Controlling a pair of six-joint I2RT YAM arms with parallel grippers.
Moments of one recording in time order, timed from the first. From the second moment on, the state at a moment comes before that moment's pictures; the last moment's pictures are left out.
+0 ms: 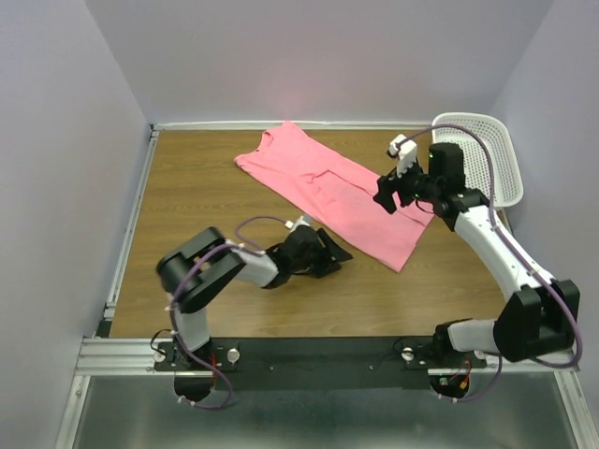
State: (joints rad) left arm -0.85 1.67 0.57 0.54 0.09 -1.32; right arm 0.21 1.39 1.09 -0.32 -0.43 -0.39
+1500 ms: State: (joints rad) left arm -0.95 1.58 0.47 0.42 0.00 -1.36; right arm 0.10 1.20 1.00 -0.32 -0.50 -0.31
